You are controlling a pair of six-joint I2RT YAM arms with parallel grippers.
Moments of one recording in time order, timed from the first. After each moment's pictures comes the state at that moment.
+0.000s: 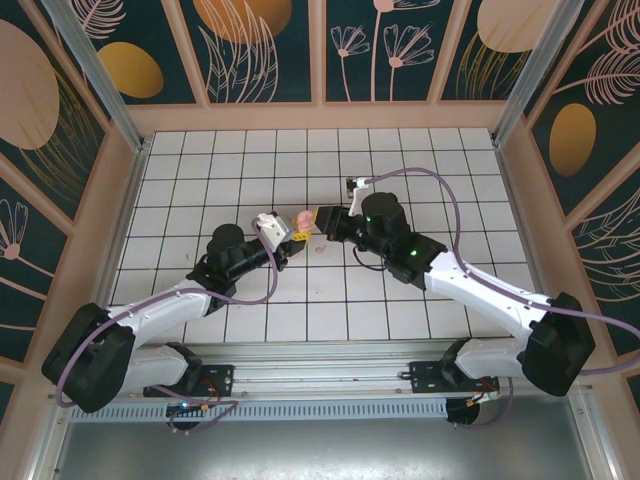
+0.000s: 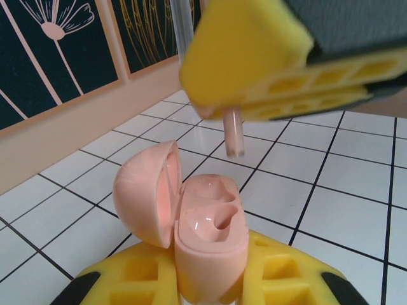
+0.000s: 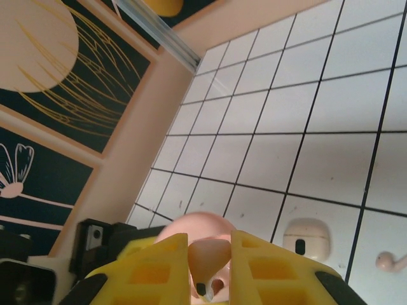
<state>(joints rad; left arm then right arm) -0.61 1.24 0.50 0.63 0.38 0.14 0.82 1.25 0.92 0.04 -0.06 0.74</state>
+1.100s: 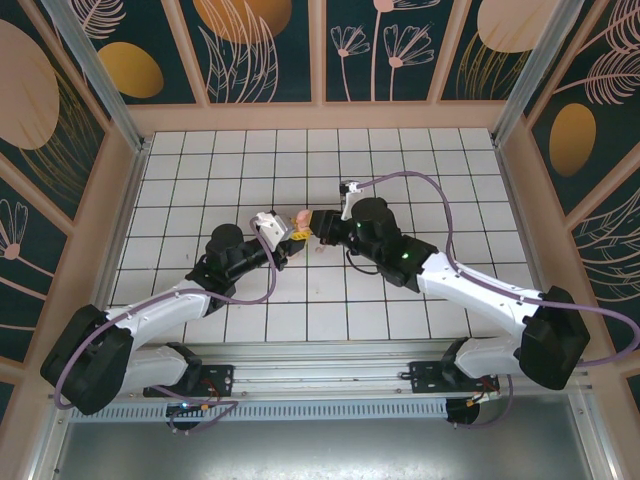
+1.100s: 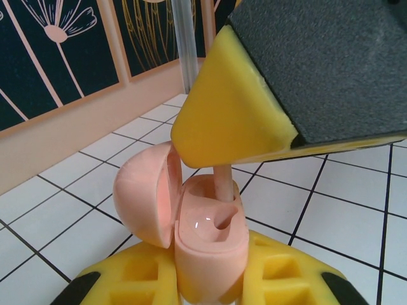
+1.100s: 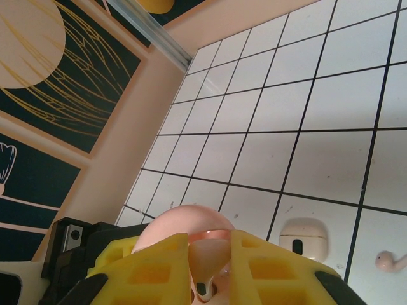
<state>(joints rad) -0.61 1.23 0.50 0.63 0.38 0.12 0.88 1.29 0.92 0.05 0.02 0.74</state>
